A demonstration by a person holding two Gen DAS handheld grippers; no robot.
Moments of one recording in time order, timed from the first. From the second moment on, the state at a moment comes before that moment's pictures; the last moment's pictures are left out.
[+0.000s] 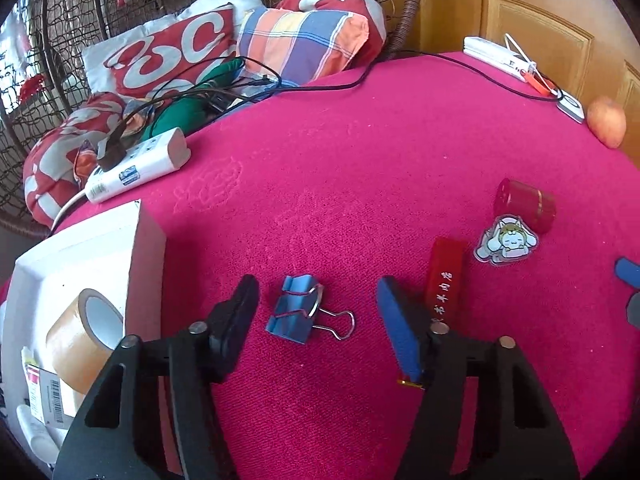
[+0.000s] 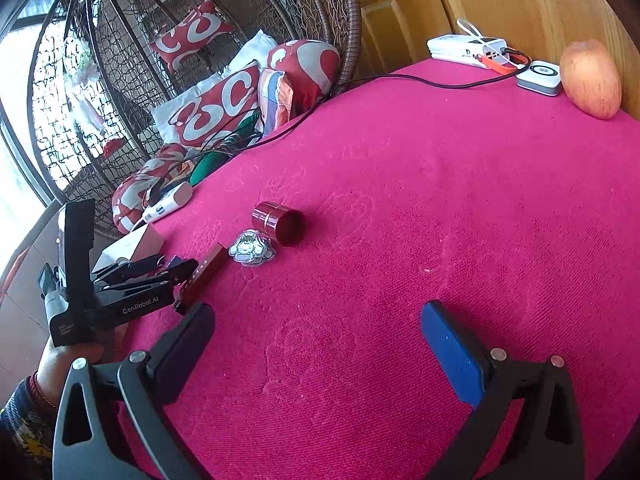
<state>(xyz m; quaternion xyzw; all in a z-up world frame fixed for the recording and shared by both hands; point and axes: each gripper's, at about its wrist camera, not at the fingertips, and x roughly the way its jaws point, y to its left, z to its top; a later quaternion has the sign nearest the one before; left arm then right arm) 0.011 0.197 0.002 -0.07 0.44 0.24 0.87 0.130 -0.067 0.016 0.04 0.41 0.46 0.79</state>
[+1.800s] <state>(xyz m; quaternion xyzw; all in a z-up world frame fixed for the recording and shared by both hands) -0.025 0.186 0.003 -0.11 0.42 0.19 0.88 0.155 -0.045 0.049 0.06 0.40 0.55 0.73</state>
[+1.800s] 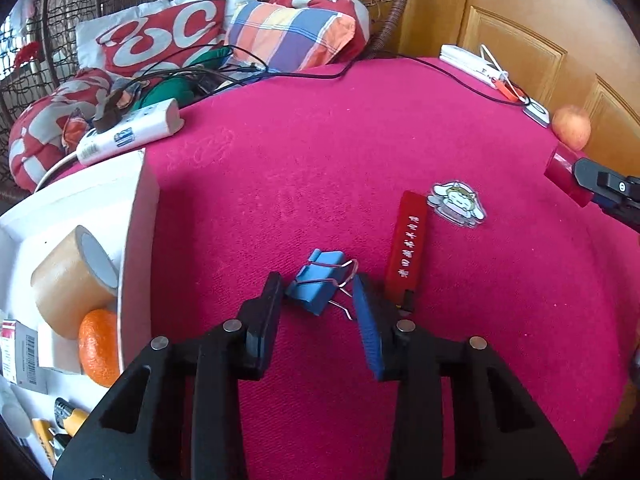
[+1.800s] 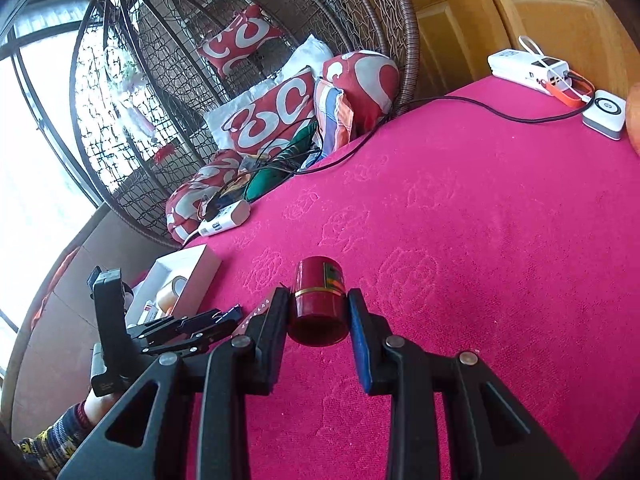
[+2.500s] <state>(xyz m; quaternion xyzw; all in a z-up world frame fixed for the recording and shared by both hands) -0.047 0.171 0.022 -0.12 0.39 0.20 0.89 0.131 -0.062 0.087 0.06 0.34 0.58 0.74</state>
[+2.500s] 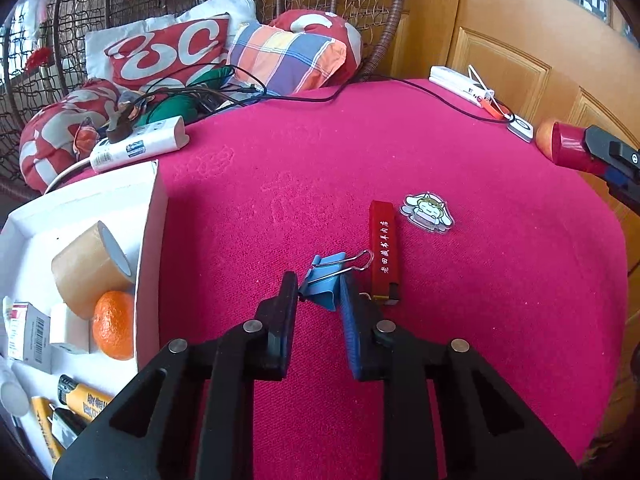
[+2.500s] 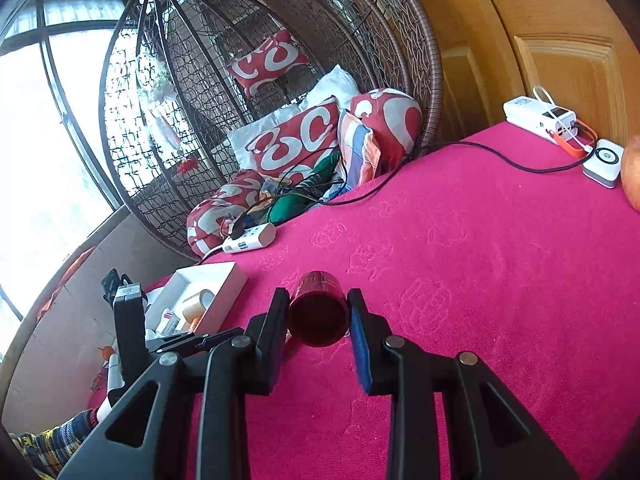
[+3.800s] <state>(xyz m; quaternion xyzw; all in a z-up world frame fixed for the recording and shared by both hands) -0.156 0.168 0.099 -0.14 0.26 0.26 0.92 0.044 -0.029 0.147 0.00 0.27 0.64 0.72</state>
